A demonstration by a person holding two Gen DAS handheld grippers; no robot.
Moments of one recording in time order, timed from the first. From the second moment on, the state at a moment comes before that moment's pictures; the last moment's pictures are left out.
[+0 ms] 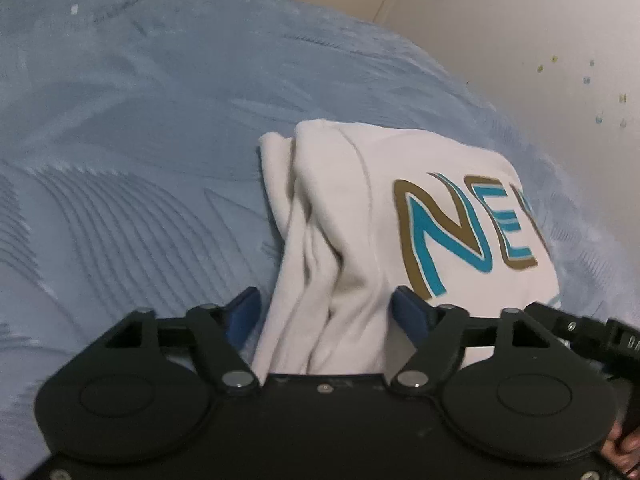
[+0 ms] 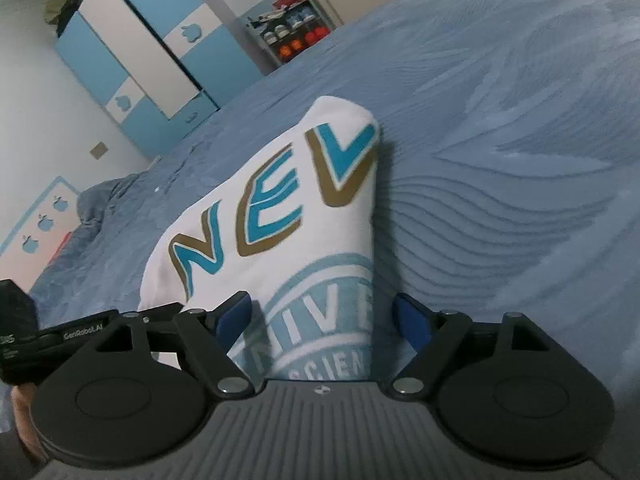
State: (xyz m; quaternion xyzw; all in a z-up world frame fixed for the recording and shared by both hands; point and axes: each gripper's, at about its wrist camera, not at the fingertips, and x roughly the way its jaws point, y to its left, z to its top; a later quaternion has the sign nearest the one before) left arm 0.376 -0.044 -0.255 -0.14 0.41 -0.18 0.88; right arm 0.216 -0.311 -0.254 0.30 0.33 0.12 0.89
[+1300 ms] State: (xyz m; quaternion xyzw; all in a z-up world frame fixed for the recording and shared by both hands) left arm 0.244 -0.190 -0.099 -0.08 0.31 -0.20 0.93; right arm 0.127 -0.381 -0.092 0.19 0.29 0.04 0.94
